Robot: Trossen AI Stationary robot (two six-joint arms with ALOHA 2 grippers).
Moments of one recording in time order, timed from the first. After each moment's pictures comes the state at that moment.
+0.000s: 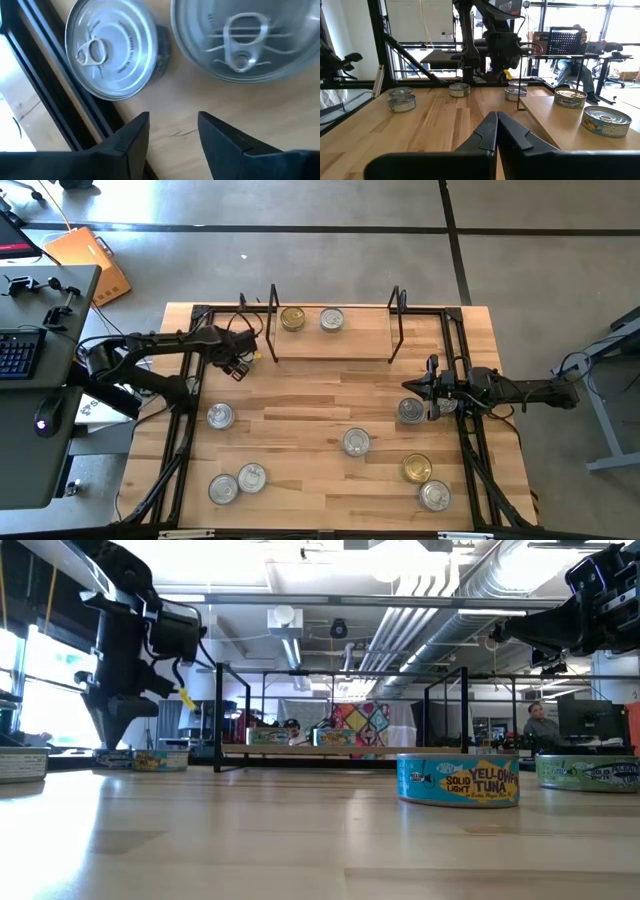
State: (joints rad) left arm 0.54 1.33 0.68 -0.97 -0.41 -0.42; right arm 0.05 0.02 0.01 0.04 0.12 -0.03
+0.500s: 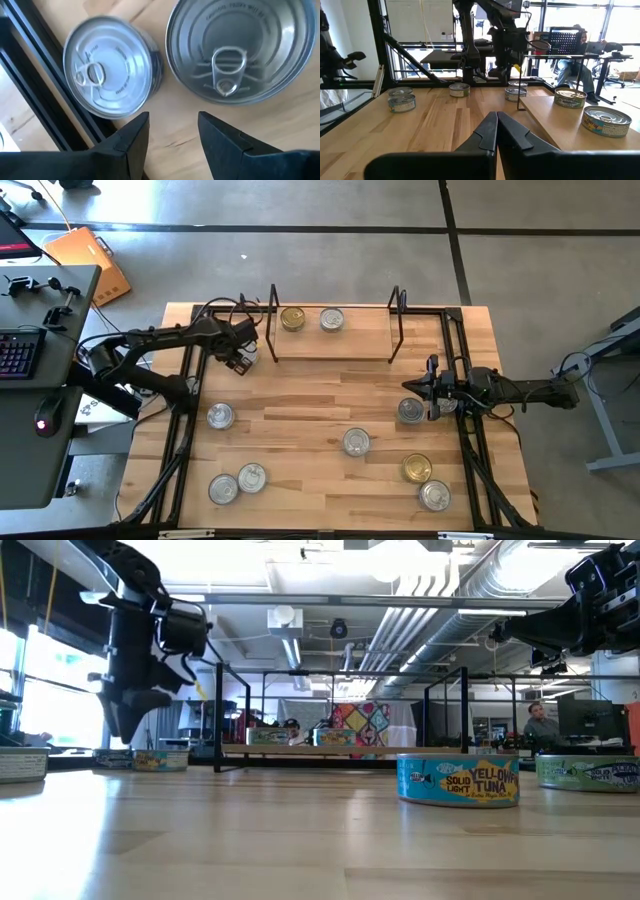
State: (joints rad) left arm 0.61 1.35 0.75 -0.97 -0.35 -0.33; right arm 0.05 0.02 0.01 0.04 0.12 -0.03
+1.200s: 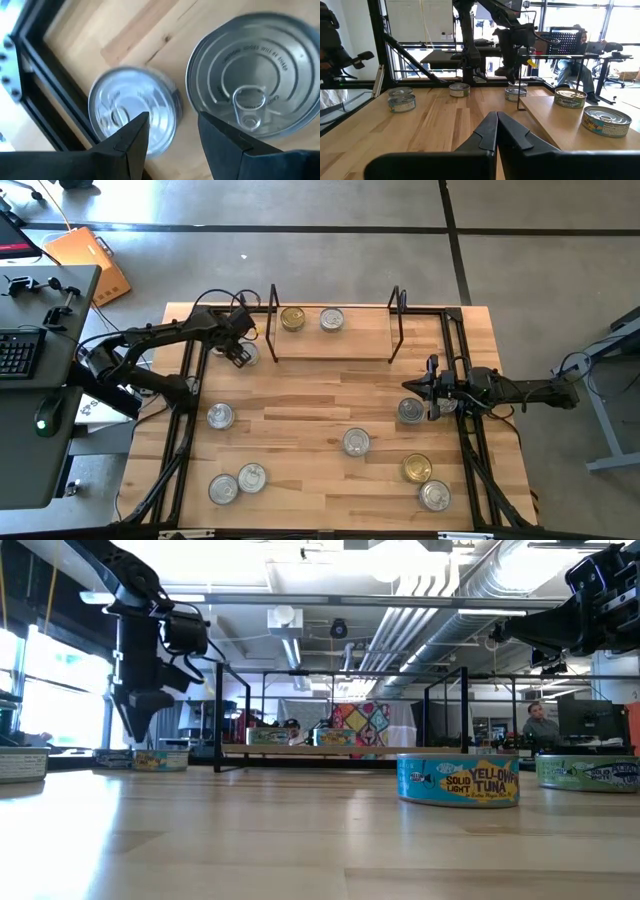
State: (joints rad) left arm 0.73 1.35 0.76 -0.83 -0.36 -0.05; right arm 0.05 0.02 0.01 0.04 0.12 -0.03
